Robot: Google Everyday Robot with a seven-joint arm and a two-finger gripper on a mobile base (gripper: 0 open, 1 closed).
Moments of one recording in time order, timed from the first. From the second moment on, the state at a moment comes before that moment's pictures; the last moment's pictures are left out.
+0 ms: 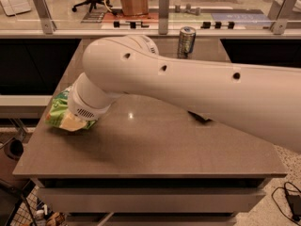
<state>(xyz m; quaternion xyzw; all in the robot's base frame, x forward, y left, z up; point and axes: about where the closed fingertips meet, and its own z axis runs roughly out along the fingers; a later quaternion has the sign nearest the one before) 0.482 0.198 0.840 -0.65 0.67 0.15 0.32</state>
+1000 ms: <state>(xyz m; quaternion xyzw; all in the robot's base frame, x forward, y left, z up) 0.481 0.197 0.857 -0.66 0.65 0.16 0.34</state>
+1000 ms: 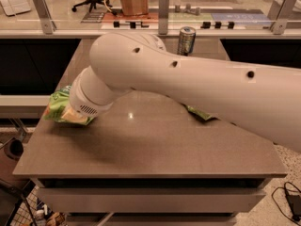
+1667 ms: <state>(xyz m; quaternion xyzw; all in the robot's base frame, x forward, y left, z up) 0.495 0.181 0.904 -0.66 0.62 0.18 0.38</state>
